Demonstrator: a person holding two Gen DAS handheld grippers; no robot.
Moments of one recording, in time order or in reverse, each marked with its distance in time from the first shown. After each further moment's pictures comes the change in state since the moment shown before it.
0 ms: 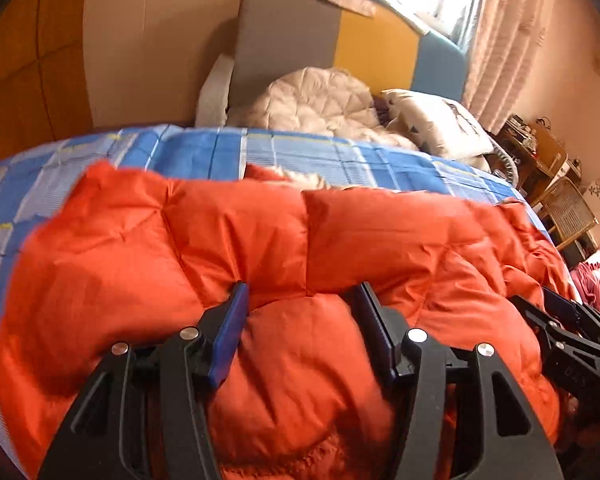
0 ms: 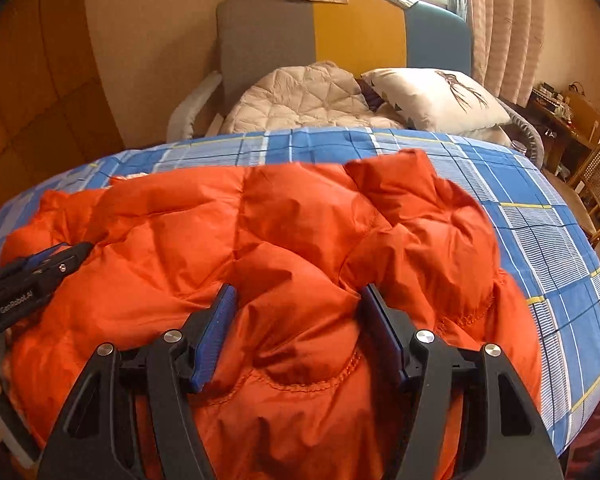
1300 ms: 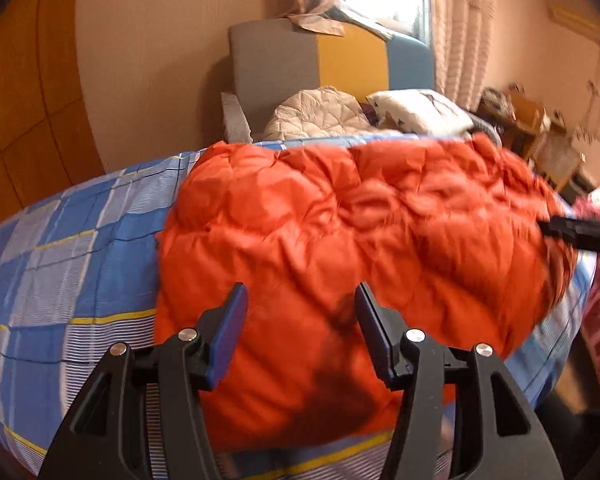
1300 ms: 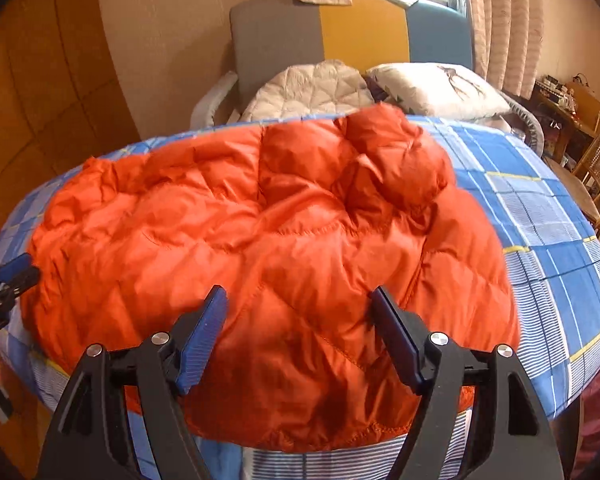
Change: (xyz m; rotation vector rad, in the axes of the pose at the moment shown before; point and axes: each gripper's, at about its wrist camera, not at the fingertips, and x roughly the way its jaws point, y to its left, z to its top) left arm -0.118 0.070 -0.090 0.237 -0.106 0.043; right arm -0.057 -0.018 -0.056 0.004 0.010 0.065
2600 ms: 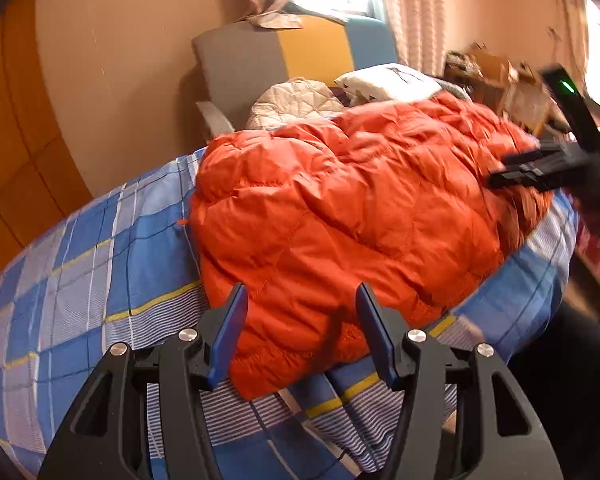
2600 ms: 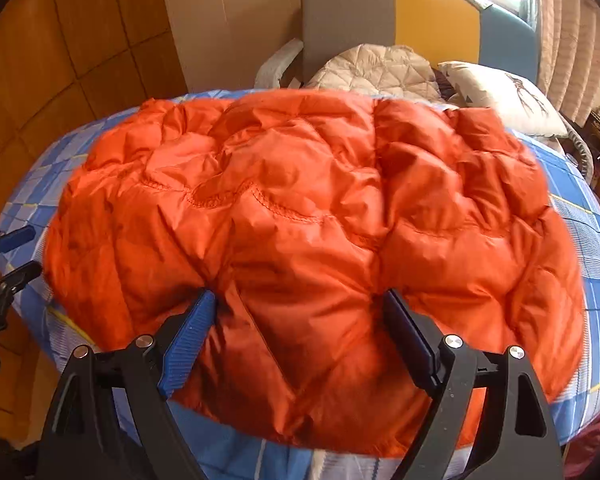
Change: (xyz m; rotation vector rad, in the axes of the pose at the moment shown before) left arm -0.042 0.024 -0.032 0.143 0.011 -0.032; right arm 0.007 0.070 0.002 -0.156 0.071 0.120
